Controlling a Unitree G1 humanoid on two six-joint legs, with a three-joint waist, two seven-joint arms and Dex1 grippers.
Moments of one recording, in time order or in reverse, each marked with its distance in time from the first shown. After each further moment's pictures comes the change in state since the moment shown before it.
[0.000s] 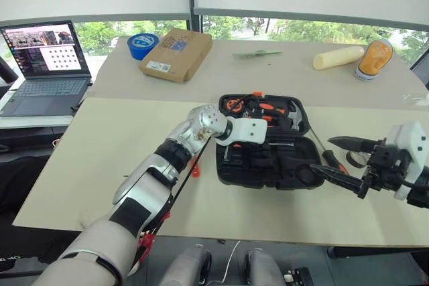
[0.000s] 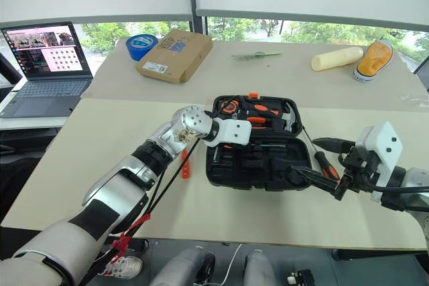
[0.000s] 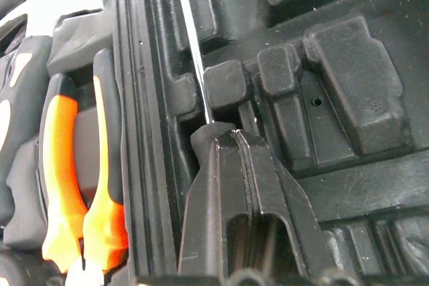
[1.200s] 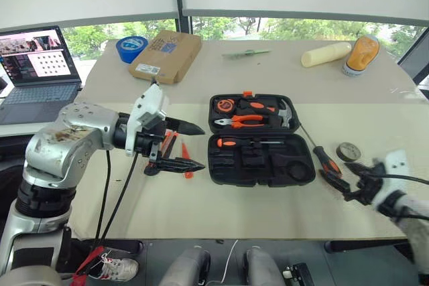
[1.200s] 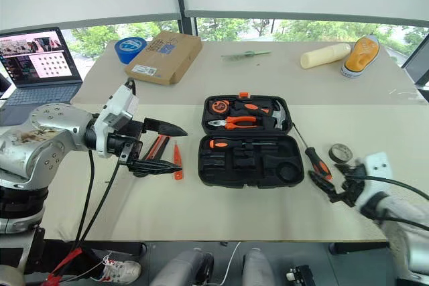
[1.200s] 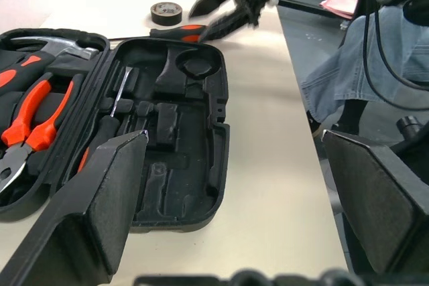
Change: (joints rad) left arm 0.462 0.629 0.437 -1.113 -0.811 0.857 -0.213; right arm -0.050 0.264 0.138 0.338 -0.229 -0.013 -0.288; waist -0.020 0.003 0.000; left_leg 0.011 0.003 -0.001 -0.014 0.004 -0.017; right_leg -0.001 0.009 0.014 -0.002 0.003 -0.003
